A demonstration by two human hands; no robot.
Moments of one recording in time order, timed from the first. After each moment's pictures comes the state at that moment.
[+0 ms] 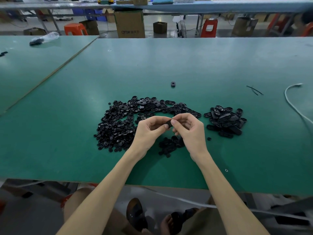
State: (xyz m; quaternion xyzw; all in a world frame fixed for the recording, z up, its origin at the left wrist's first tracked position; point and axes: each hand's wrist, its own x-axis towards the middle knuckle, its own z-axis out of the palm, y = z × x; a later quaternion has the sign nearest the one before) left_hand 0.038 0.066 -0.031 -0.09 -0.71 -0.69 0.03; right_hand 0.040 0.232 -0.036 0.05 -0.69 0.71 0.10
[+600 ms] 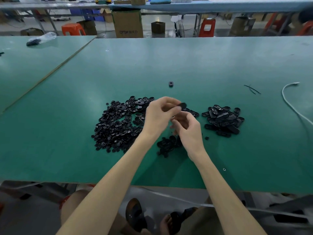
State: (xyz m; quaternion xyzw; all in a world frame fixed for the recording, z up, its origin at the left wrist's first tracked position) left_hand 0.011 0.107 0.014 -0.08 -0.78 -0.61 0.10; right_hand 0.035 0.229 -0.038 0.02 -0.71 0.70 0.10
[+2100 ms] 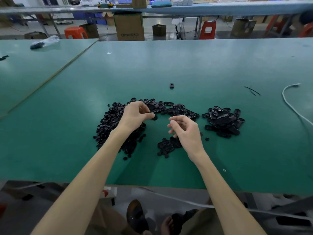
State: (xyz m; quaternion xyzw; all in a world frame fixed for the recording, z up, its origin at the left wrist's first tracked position) left_hand -0.009 0.031 0.013 0.00 -0.90 -0.43 0.03; right_hand 0.039 0.230 -0.036 0.01 -0.73 0.68 0.06
